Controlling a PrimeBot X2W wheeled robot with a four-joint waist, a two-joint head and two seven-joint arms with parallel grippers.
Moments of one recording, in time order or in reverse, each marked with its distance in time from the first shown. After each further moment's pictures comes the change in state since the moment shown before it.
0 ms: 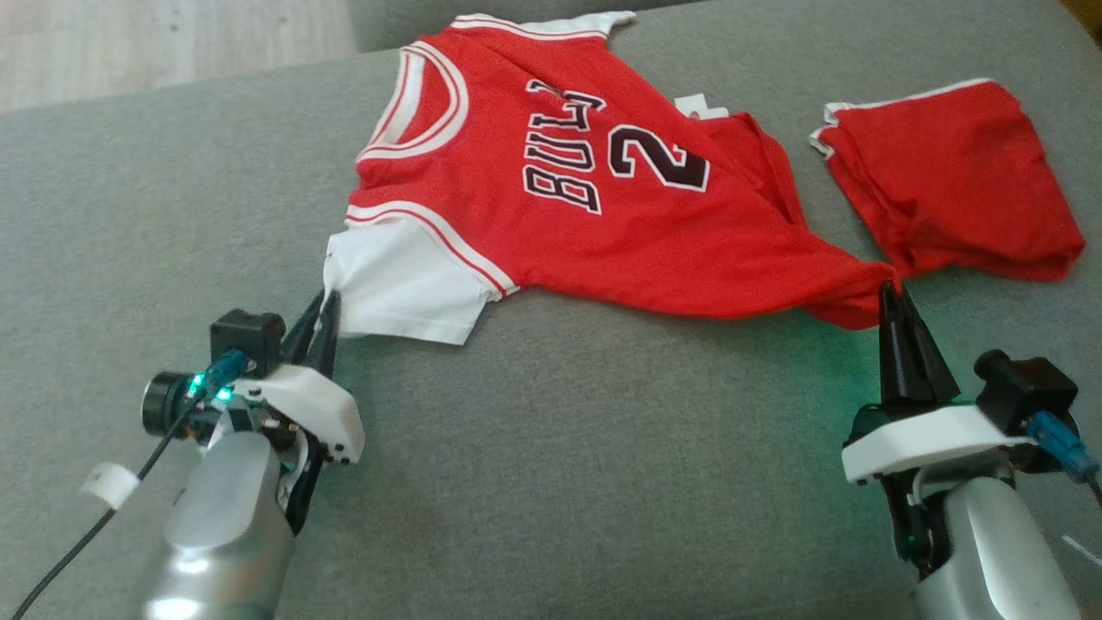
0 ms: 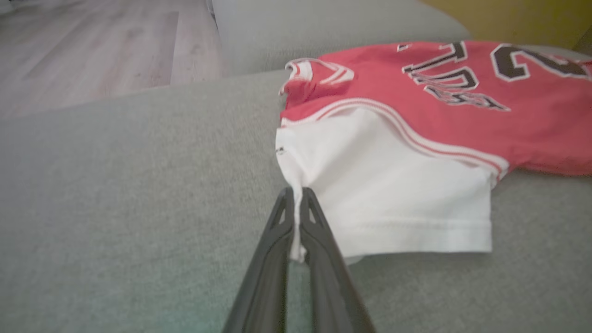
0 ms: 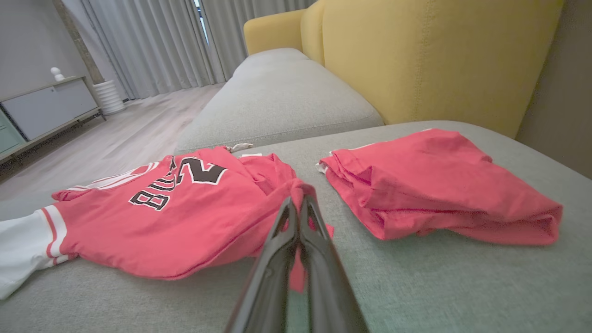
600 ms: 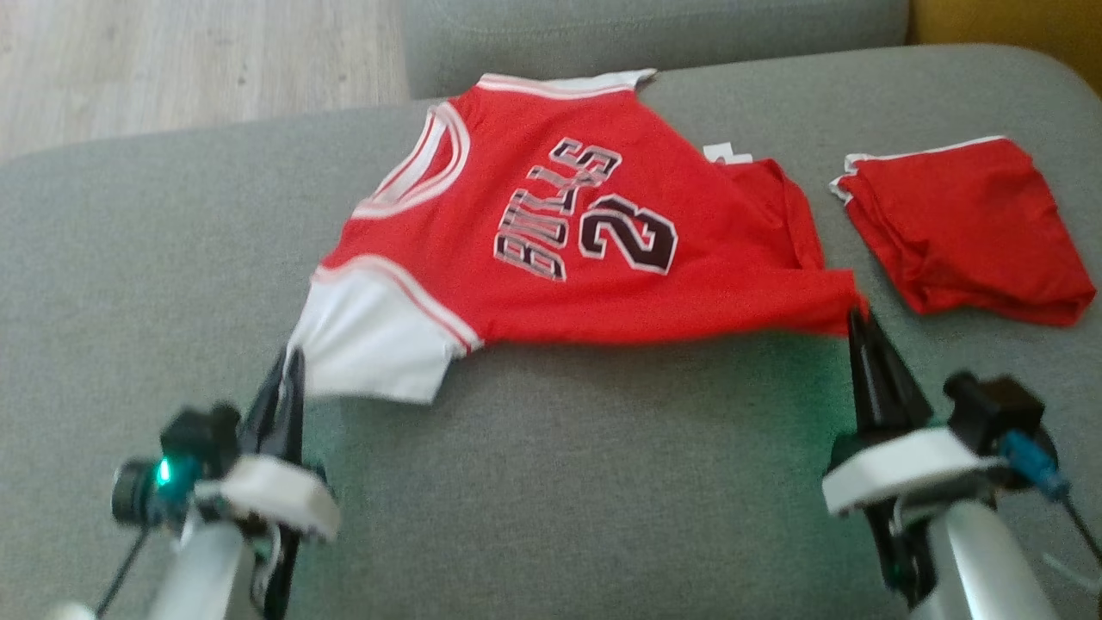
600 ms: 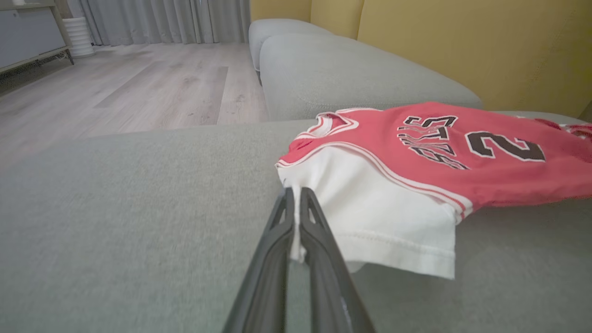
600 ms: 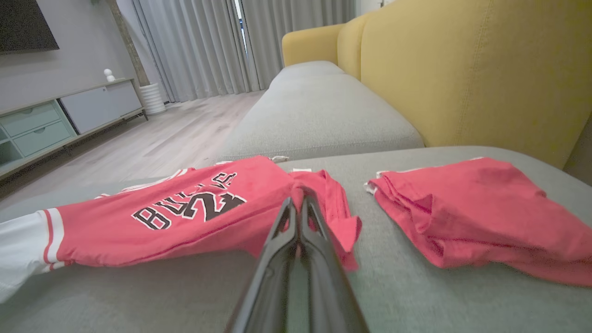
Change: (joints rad) left arm 0.233 0.048 0.048 -0.250 -0.061 0.026 -0.110; right arm 0.040 0.000 0.053 -0.046 -0.025 0.000 0.032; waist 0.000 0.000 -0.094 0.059
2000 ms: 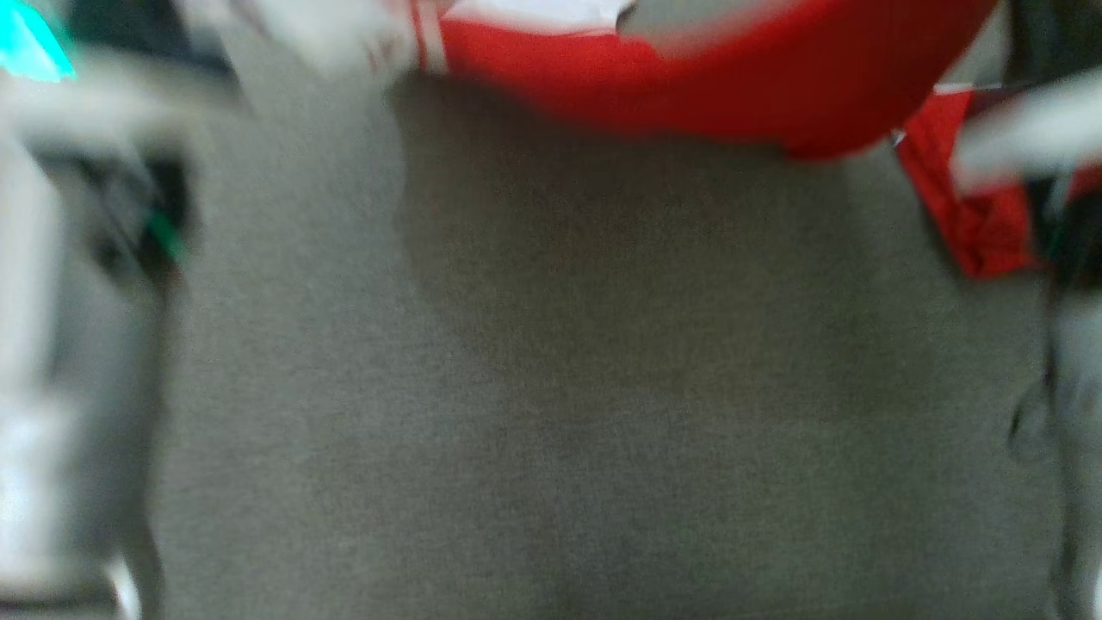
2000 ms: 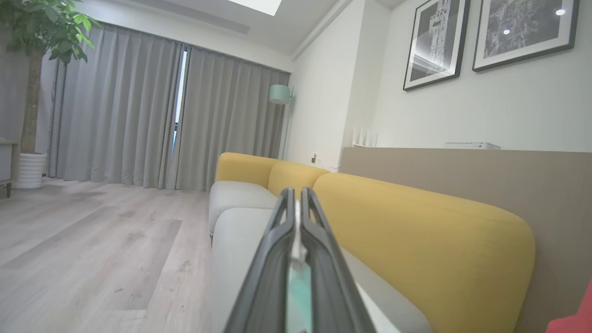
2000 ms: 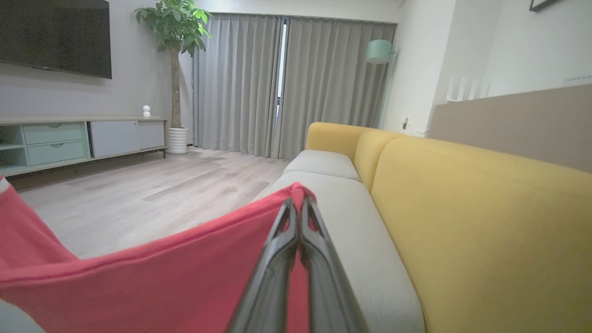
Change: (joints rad) left arm -0.443 0.041 0.058 -0.548 -0.236 0.014 0.249; right arm -0.489 -0.187 0.031 -0.263 0.038 0.000 0.286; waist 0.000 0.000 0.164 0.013
